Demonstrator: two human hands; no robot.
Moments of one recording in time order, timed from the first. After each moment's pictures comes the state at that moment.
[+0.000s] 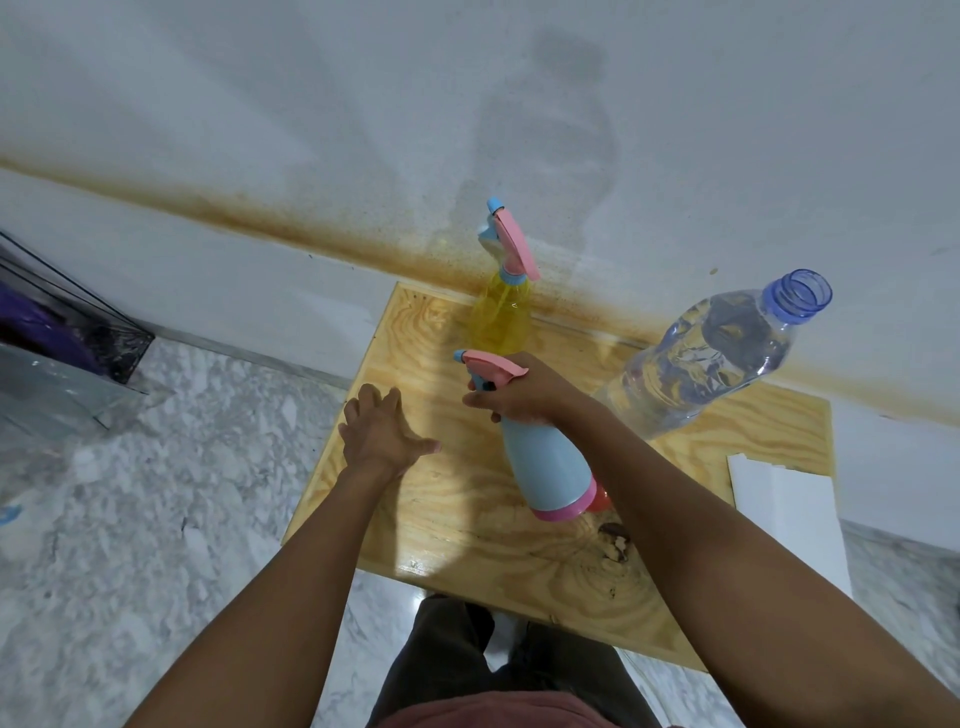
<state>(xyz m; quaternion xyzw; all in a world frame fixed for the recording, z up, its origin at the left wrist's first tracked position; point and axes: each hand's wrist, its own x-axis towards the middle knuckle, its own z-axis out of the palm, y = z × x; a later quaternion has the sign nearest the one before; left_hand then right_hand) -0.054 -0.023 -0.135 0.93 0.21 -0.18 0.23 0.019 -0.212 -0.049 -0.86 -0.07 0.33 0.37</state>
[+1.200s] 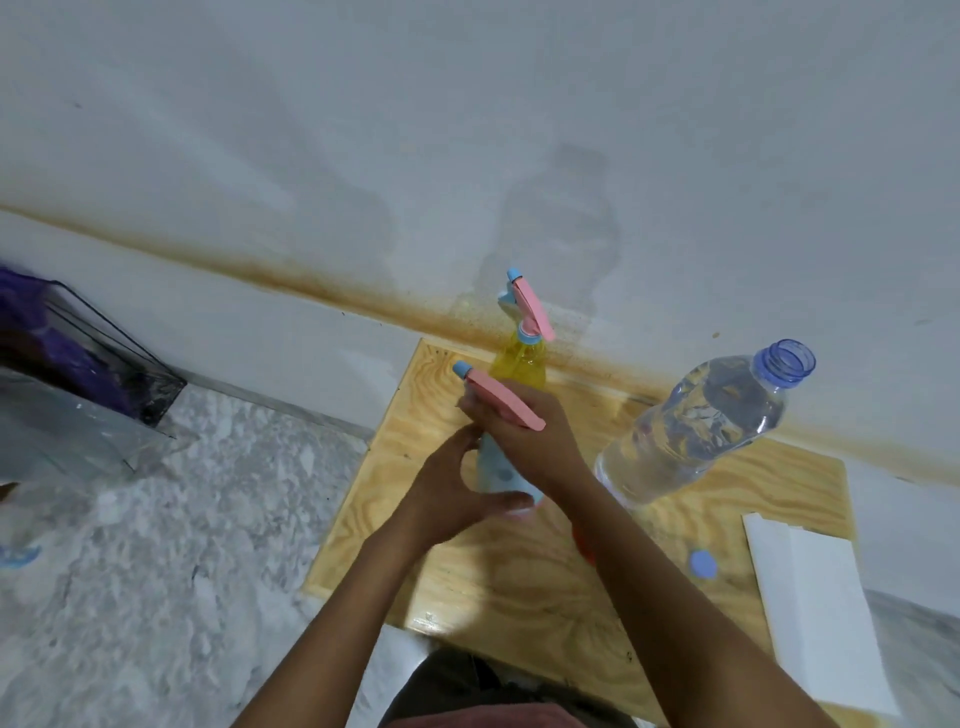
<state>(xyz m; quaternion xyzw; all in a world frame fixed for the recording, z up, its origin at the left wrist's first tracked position) -0.075 -0.061 -0.050 0.83 0.06 -0.12 0.55 -0.022 -0.186 0.002 -0.76 -0.11 0.09 0.63</state>
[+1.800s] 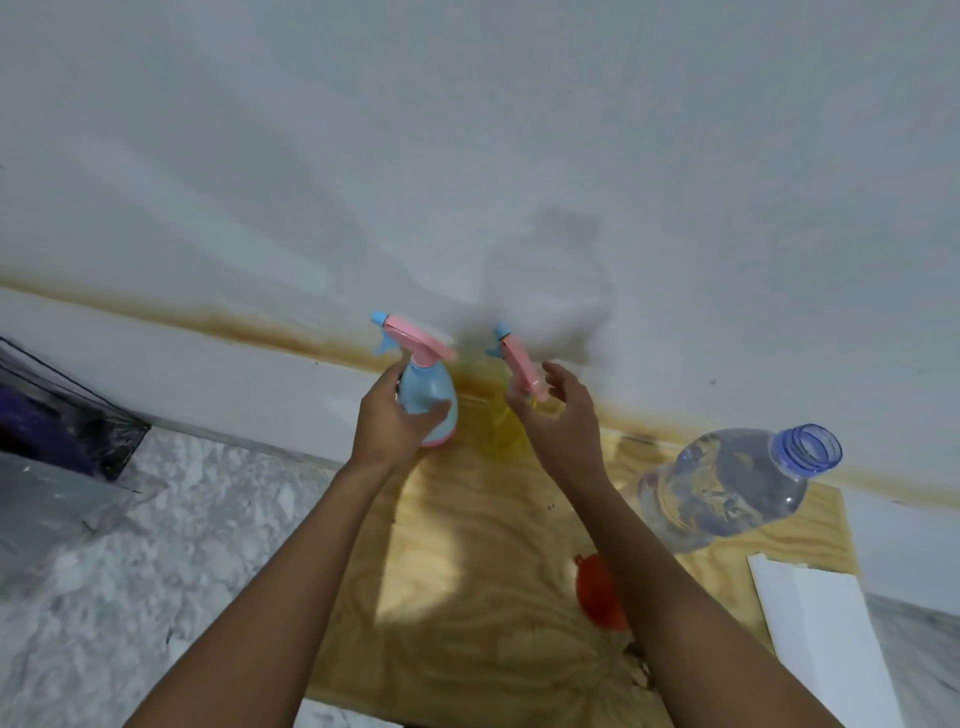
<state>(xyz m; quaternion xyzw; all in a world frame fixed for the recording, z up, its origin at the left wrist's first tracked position) 0.066 0.004 -0.059 0.82 0.12 0.04 0.56 0.067 -0.202 -0.030 -0.85 0.09 -0.02 0.51</state>
